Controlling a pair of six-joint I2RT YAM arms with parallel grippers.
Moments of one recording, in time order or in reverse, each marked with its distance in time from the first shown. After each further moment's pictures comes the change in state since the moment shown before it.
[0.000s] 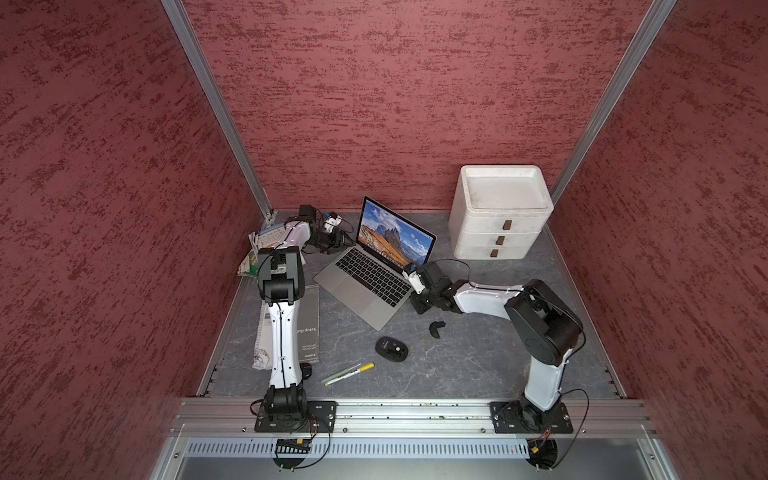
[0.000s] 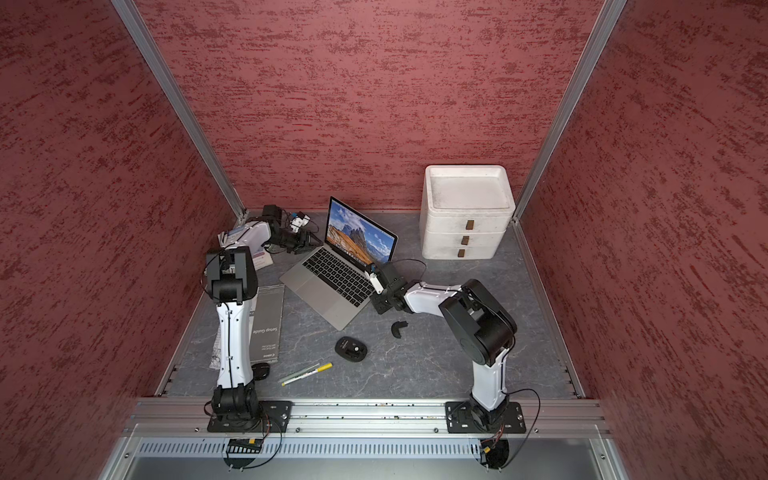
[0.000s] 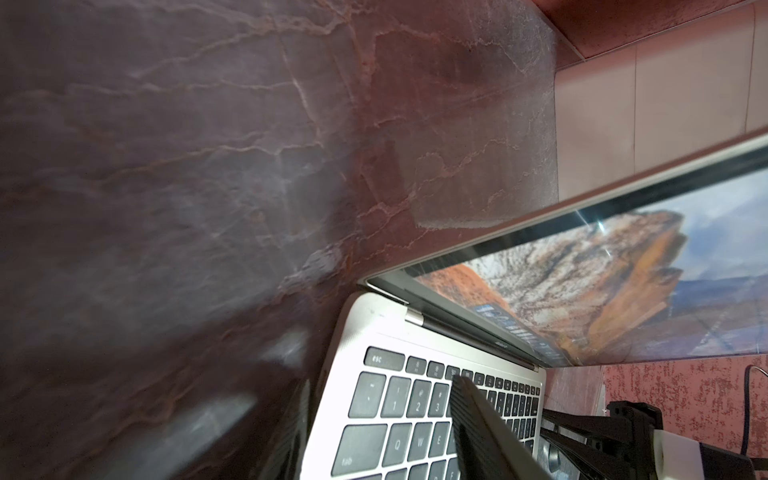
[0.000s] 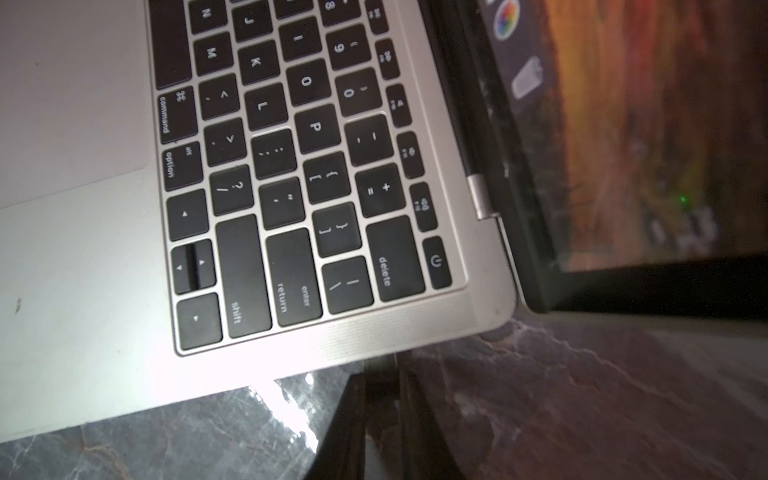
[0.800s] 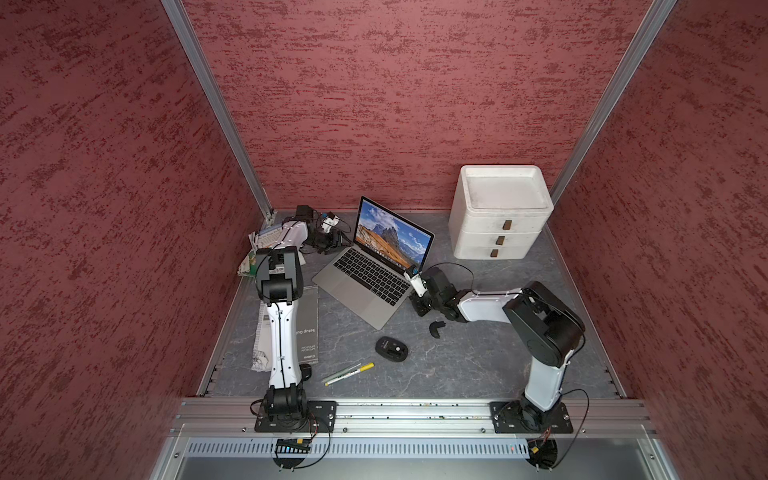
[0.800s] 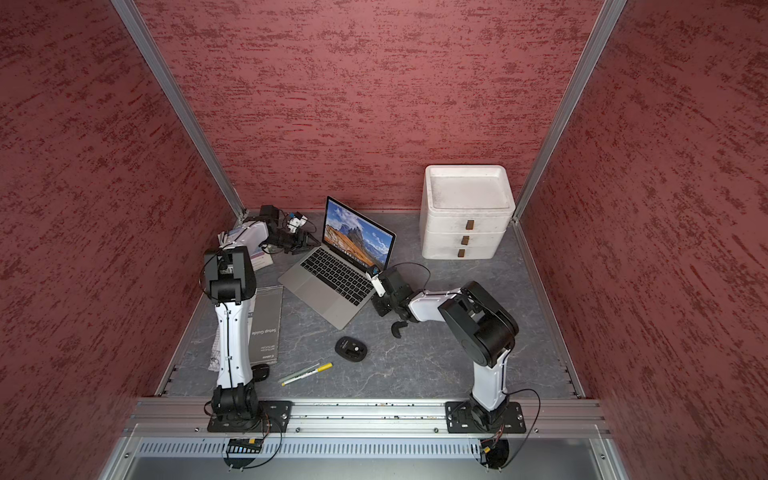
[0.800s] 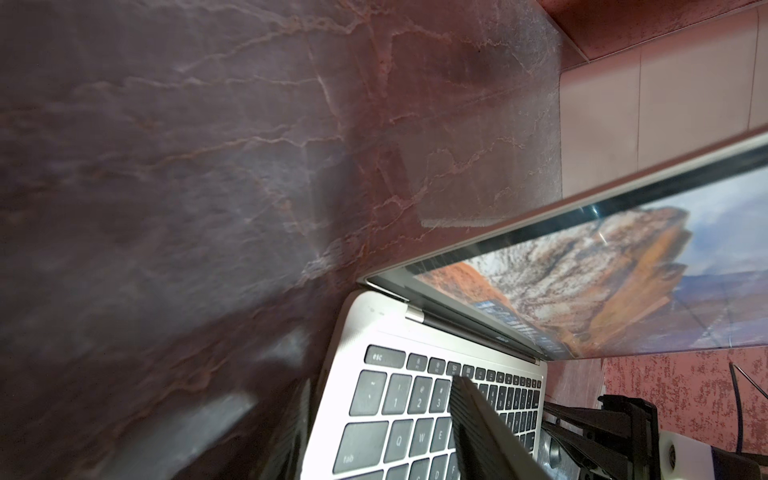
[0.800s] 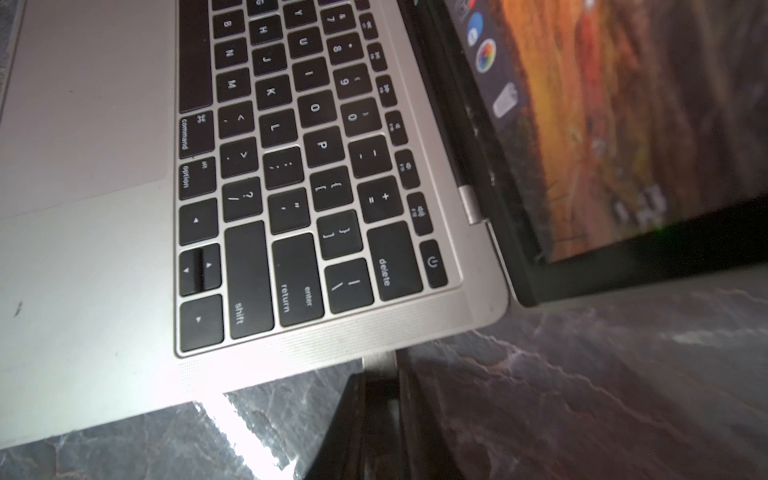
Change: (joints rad) left arm 0.017 0.000 0.002 -0.014 -0.001 0.003; right arm -0.002 -0.013 -0.144 0.283 0.018 -0.016
